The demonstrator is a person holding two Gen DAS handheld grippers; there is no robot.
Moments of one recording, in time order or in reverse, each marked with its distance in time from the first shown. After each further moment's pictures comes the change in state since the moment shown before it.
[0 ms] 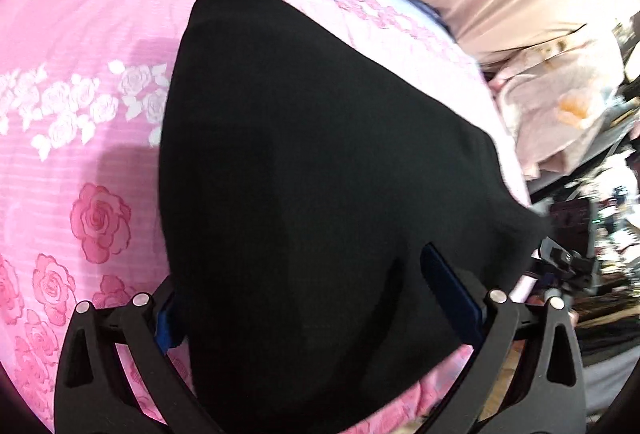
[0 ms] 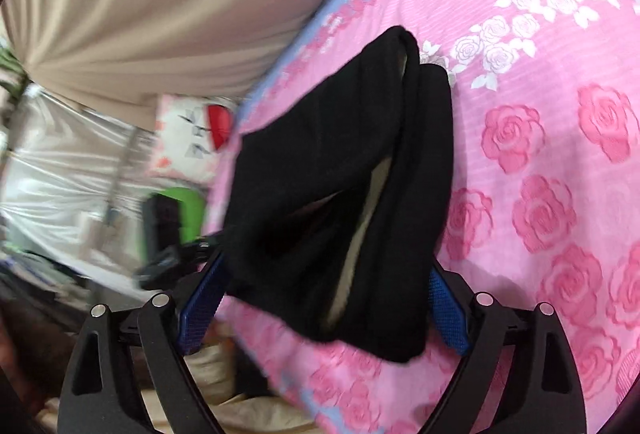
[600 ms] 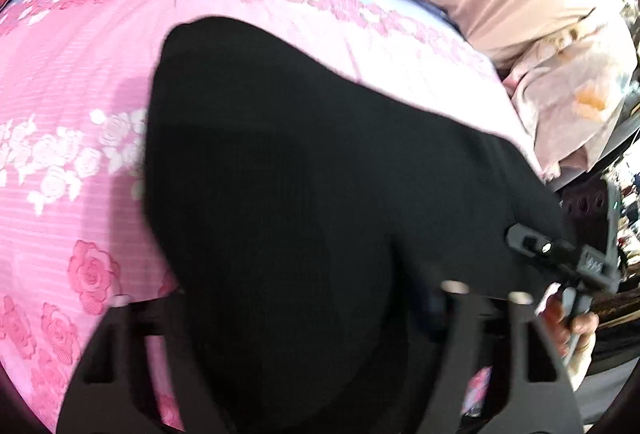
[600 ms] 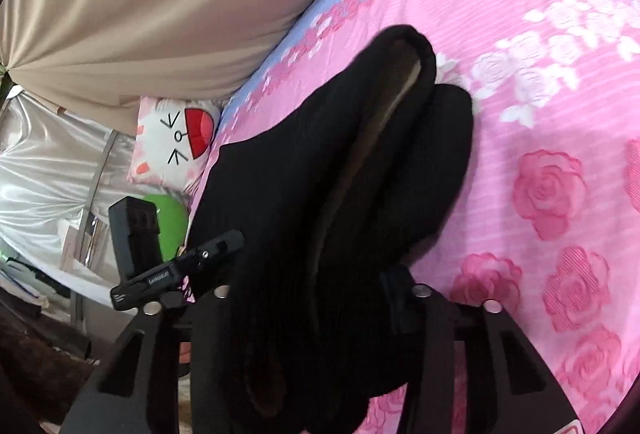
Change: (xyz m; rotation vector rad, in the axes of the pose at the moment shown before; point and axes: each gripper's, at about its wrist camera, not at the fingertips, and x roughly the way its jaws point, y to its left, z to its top) left arm 0.013 -0.030 0.017 0.051 -0.038 0.122; right arm 0.039 0.019 0.020 -0.036 -0.016 -0.141
